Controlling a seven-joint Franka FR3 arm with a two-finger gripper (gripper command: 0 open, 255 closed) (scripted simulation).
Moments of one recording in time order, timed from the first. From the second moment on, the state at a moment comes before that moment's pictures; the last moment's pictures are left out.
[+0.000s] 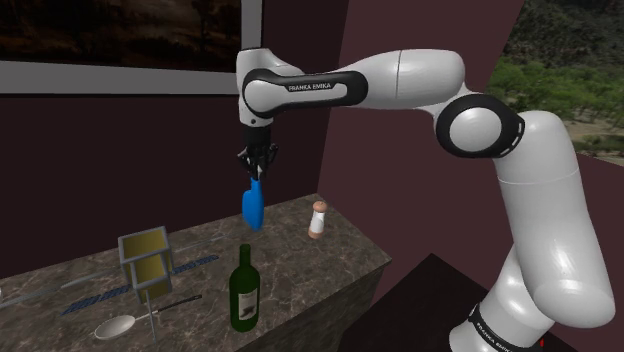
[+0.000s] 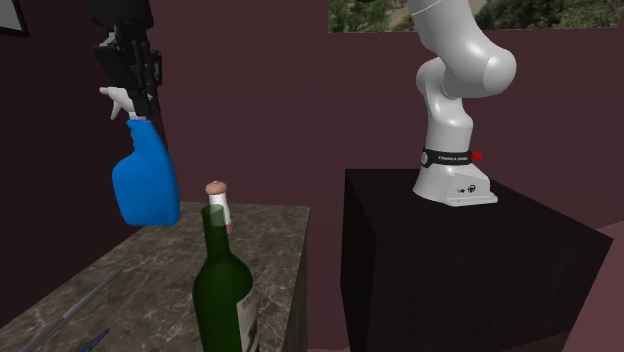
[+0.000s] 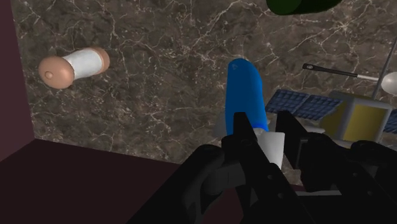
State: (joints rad) arm 0.31 0.59 0.16 -1.22 -0.14 1.75 0.37
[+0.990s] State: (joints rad) arm 0.30 0.63 0.15 -1.35 -0.15 1.93 0.38
